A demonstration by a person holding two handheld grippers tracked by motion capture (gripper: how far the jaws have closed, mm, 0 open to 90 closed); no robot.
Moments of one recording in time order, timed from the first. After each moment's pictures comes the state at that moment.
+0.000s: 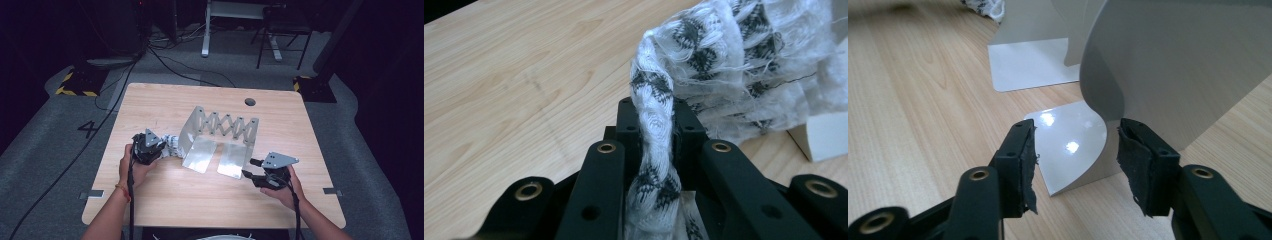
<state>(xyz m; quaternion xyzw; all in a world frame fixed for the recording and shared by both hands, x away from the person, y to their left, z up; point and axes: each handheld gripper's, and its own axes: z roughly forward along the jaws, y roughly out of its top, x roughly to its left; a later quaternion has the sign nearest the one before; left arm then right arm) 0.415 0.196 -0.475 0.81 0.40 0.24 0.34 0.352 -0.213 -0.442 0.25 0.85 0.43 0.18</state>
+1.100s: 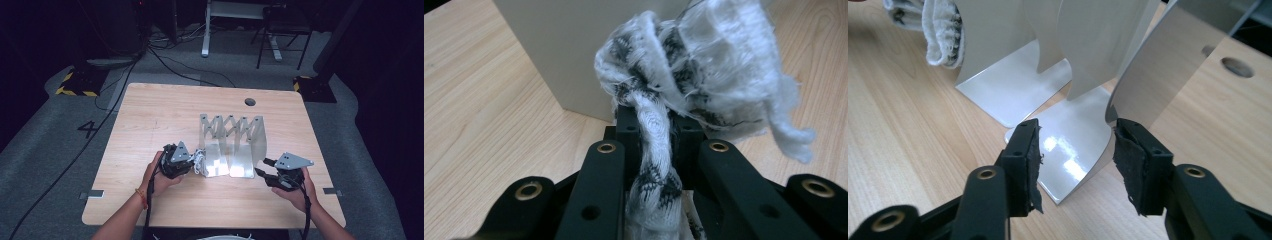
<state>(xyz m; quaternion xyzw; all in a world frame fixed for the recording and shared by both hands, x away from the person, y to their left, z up) 0.372 0.118 -0.459 0.86 0.24 0.16 0.41 0.339 -0.243 -0.427 0.28 0.84 0.41 0.23</state>
